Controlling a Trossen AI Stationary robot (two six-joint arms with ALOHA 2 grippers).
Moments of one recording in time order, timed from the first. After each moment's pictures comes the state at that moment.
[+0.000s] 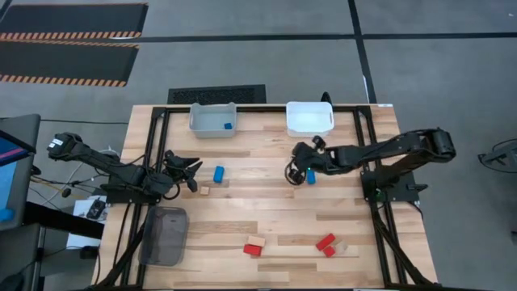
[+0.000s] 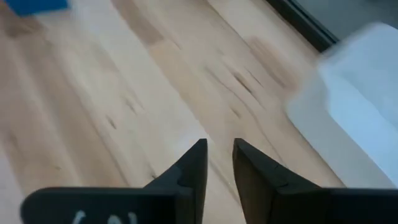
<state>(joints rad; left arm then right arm) -0.33 0.57 0.01 0.06 -0.96 -0.54 0.00 1.37 0.81 -0.36 0.54 0.43</state>
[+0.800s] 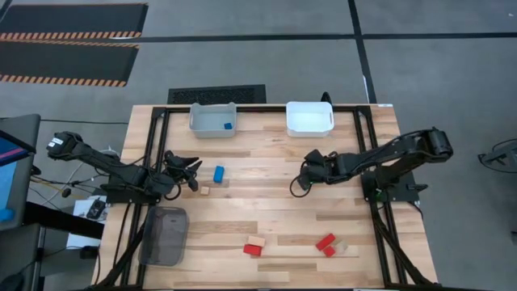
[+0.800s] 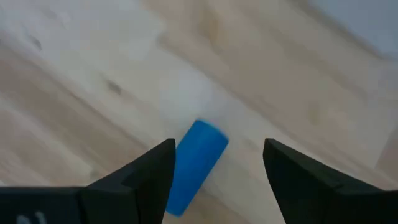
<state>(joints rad) -0.33 0.62 0.01 0.08 -1.00 -0.56 0.08 1.43 0.75 -0.62 0.46 0.96</state>
